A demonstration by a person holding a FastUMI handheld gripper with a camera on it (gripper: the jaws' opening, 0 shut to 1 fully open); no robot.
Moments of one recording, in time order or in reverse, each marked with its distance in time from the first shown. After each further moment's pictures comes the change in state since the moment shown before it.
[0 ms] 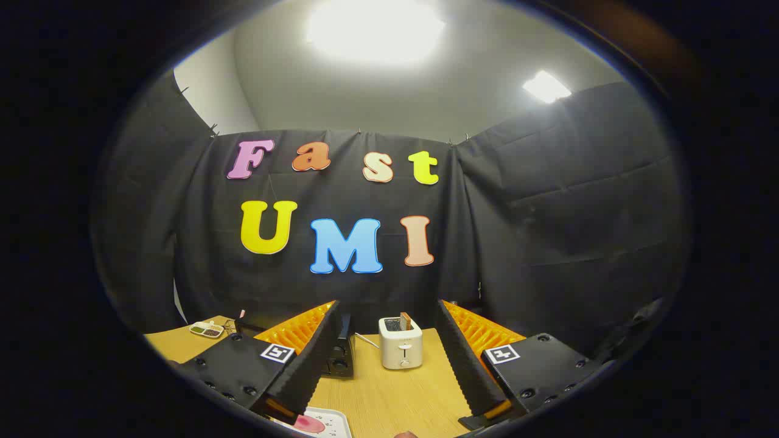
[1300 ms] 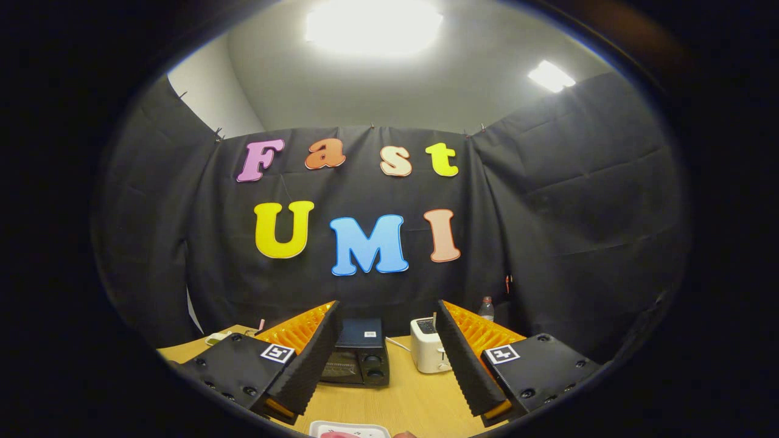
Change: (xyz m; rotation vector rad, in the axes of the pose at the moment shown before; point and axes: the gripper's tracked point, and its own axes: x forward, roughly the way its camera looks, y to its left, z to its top) arm 0.060 0.077 -0.016 0.063 0.028 0.079
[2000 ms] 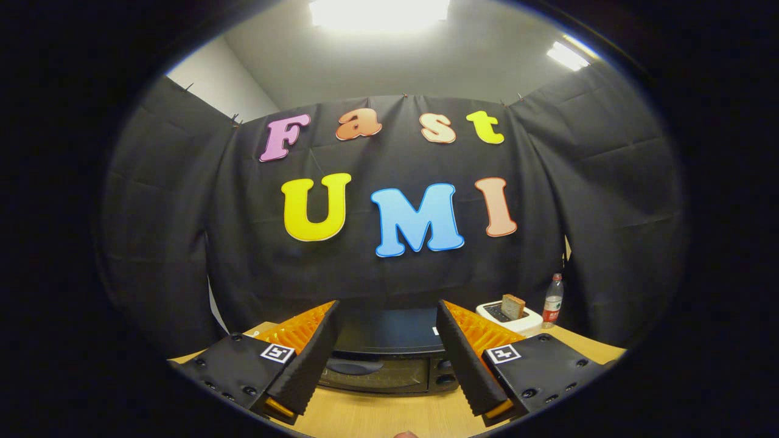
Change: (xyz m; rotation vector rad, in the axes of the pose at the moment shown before) arm 0.104 0.119 -0.067 0.044 0.118 0.155
